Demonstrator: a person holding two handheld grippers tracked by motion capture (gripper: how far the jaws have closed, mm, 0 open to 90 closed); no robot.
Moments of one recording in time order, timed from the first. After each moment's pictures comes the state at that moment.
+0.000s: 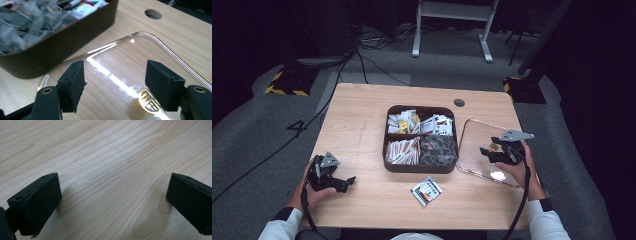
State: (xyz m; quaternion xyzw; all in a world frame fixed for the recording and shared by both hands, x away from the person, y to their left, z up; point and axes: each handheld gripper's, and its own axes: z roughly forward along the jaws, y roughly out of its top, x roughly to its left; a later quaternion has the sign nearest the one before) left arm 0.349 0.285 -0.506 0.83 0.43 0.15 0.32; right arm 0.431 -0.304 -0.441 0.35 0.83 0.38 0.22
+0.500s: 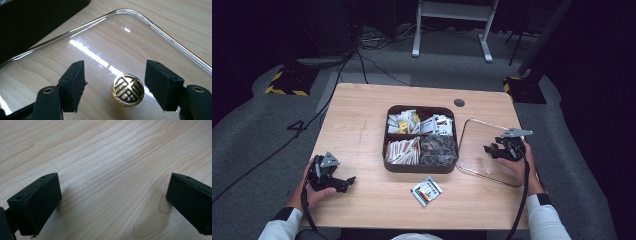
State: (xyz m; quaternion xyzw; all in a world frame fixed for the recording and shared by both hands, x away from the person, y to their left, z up) left arm 0.349 0.285 -0.506 0.83 0.43 0.15 0.32; right arm 0.460 -0.325 -0.470 0.40 0.82 0.35 0.21
